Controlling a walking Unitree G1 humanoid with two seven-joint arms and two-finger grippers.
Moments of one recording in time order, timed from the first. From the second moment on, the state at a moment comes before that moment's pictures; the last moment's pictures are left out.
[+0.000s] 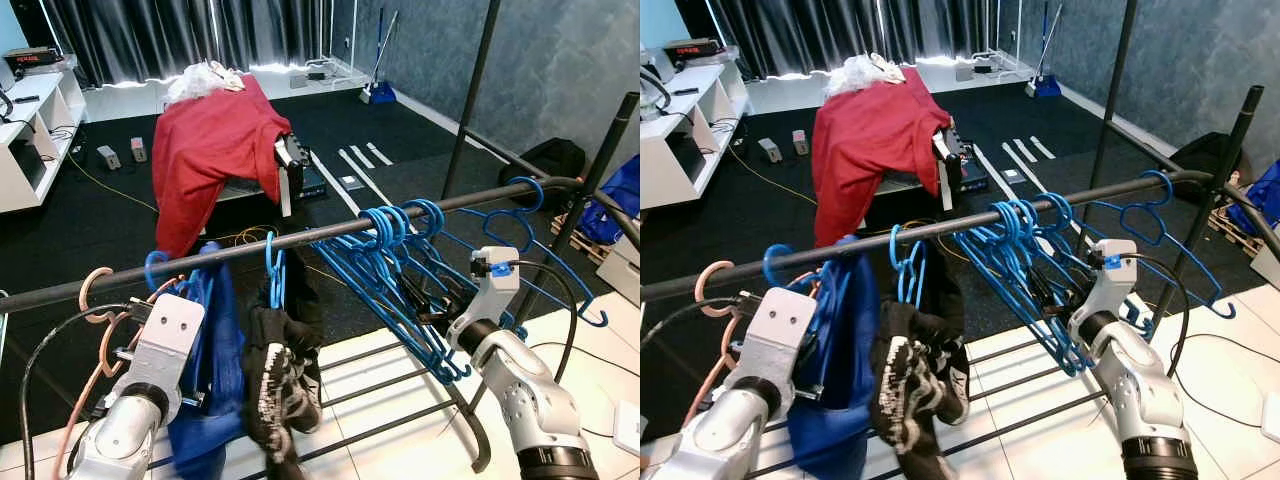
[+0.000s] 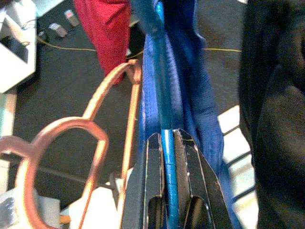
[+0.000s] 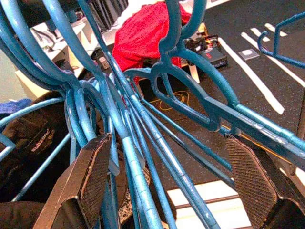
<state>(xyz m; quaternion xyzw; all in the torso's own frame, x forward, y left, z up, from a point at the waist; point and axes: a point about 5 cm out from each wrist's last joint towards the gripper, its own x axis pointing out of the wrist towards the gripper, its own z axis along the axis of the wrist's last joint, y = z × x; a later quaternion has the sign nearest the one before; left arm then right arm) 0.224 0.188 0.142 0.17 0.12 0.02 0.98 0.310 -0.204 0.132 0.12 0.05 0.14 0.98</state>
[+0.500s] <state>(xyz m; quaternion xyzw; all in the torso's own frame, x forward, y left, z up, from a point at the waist) 0.228 0.202 0.156 0.16 0.06 0.05 0.98 0.310 -0.205 0.132 0.12 0.05 0.14 0.98</state>
